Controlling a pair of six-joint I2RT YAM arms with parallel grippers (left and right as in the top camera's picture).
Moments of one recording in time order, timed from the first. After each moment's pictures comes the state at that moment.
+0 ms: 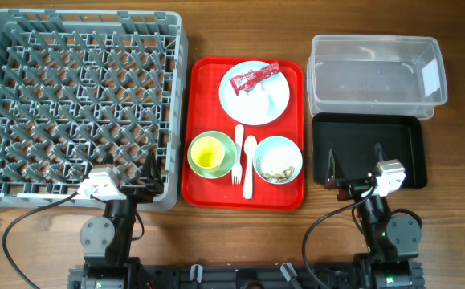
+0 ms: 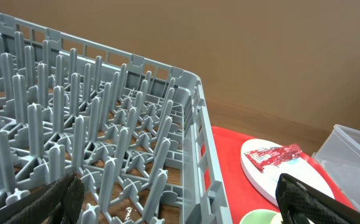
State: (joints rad) left arm -0.02 0.01 0.01 -0.07 0.03 -0.32; right arm 0.06 0.01 0.01 0.00 -0.09 0.07
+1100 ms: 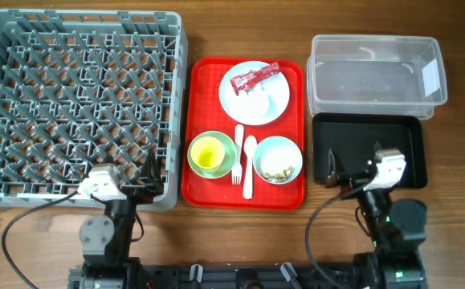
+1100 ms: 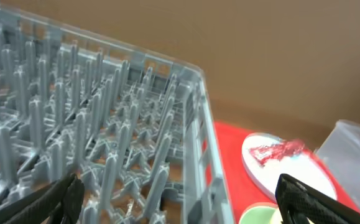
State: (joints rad) left arm -0.02 0.04 0.04 -0.12 0.02 -0.32; right arm 0.06 0.23 0.18 -0.14 -0.09 0.07
